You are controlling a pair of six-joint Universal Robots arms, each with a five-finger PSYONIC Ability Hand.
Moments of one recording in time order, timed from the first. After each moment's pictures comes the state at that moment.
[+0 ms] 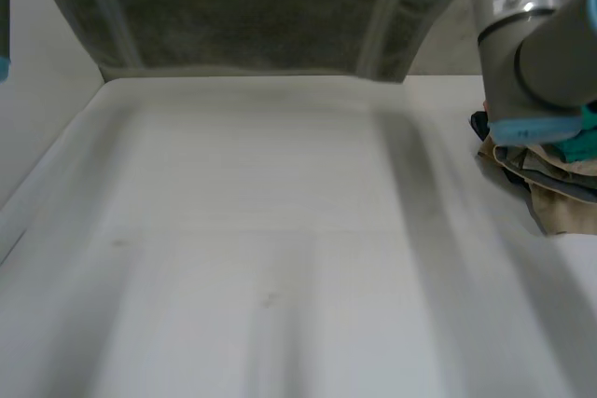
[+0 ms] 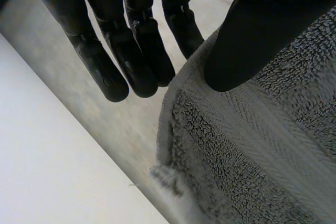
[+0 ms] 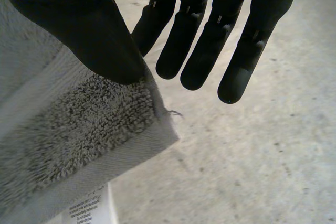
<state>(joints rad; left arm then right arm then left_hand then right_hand) 4.60 -2.19 -0.62 3.50 -1.45 3.59 2.00 -1.08 0.97 -0.55 1.56 2.55 1.16 1.20 1.19 1.20 1.00 1.14 1.18 1.19 1.20 1.03</state>
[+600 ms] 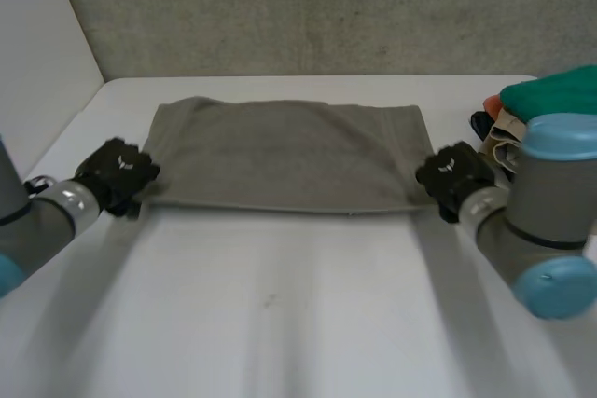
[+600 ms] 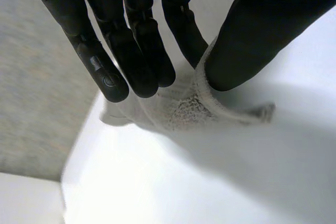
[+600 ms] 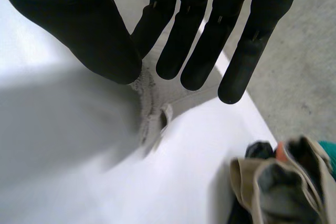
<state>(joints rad) 4.66 -2.08 -1.55 3.29 -1.18 4.09 1.94 -1.02 1.45 -0.10 1.53 2.40 1.16 1.20 1.19 1.20 1.00 1.14 1.18 1.19 1.20 1.03</state>
